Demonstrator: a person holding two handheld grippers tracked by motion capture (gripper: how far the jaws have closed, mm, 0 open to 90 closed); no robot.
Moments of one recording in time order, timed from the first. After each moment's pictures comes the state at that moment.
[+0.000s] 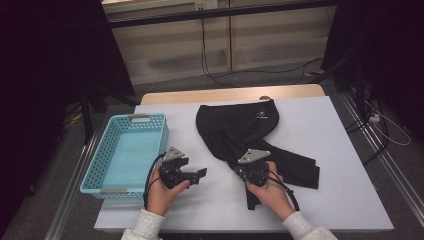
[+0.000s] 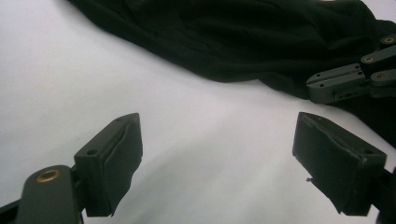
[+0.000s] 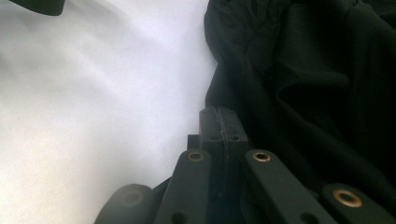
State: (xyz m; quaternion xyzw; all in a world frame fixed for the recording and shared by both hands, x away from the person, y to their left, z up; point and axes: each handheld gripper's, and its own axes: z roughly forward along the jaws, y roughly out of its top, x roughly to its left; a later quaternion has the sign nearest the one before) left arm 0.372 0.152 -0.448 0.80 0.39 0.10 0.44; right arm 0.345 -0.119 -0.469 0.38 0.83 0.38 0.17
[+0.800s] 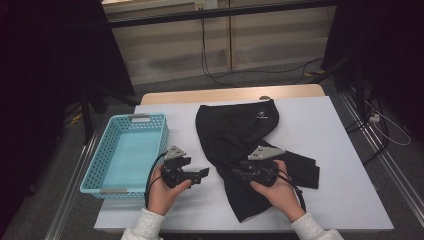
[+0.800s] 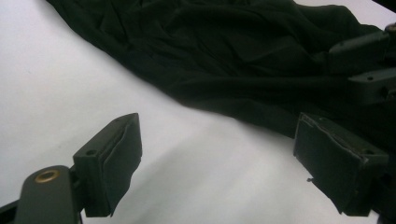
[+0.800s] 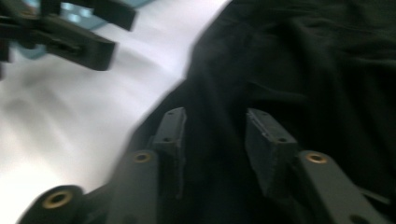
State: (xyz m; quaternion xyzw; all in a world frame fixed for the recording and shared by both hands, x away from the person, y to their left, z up) left arm 0.372 0.144 -0.446 0.80 0.39 0.09 0.45; right arm 0.333 -0.139 -0.446 0.40 0.79 0.44 0.15
